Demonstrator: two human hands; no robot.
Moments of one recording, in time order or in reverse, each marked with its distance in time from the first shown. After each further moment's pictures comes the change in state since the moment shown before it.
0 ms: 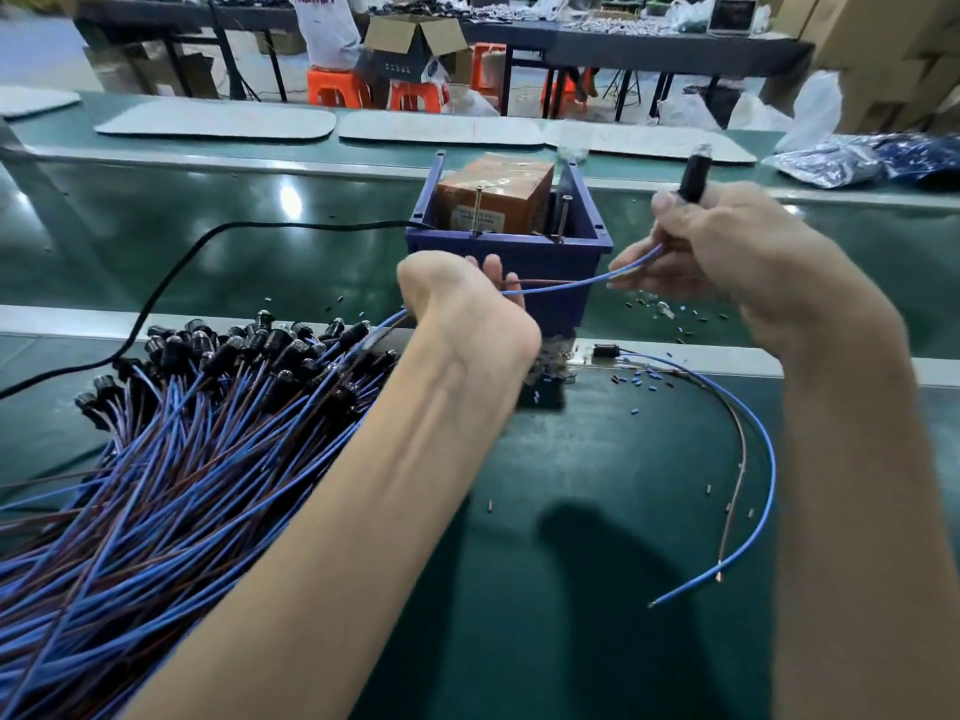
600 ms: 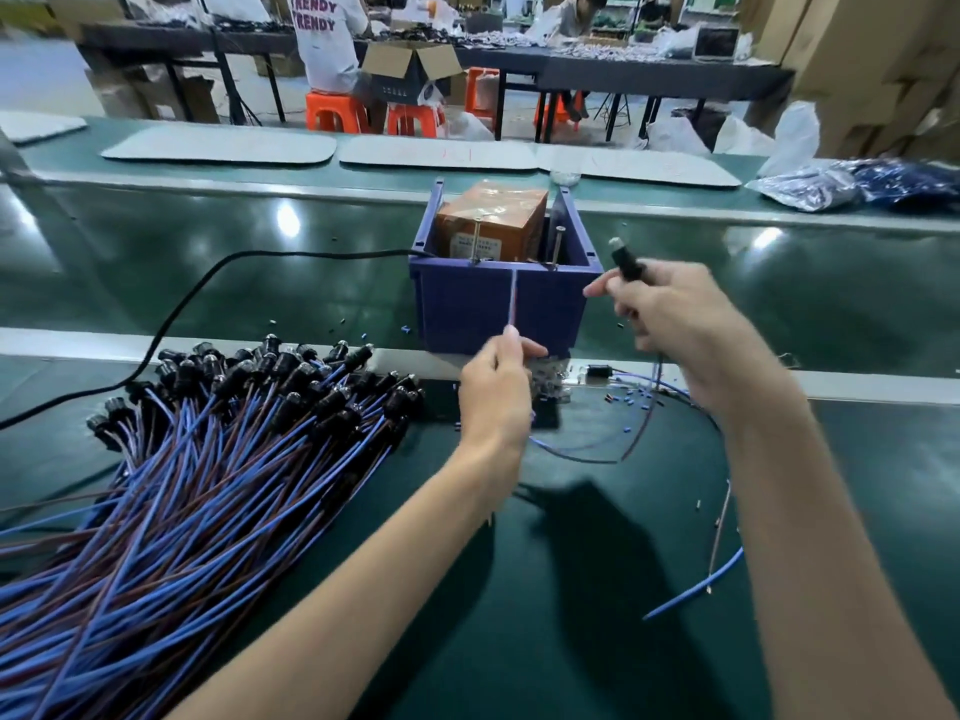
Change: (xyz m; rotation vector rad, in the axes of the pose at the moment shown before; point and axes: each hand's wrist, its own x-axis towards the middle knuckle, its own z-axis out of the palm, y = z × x) left_hand 0.056 -0.046 -0.060 0.974 -0.352 0.491; right_hand 0.007 0.033 0.013 -0.062 0.060 -0.018
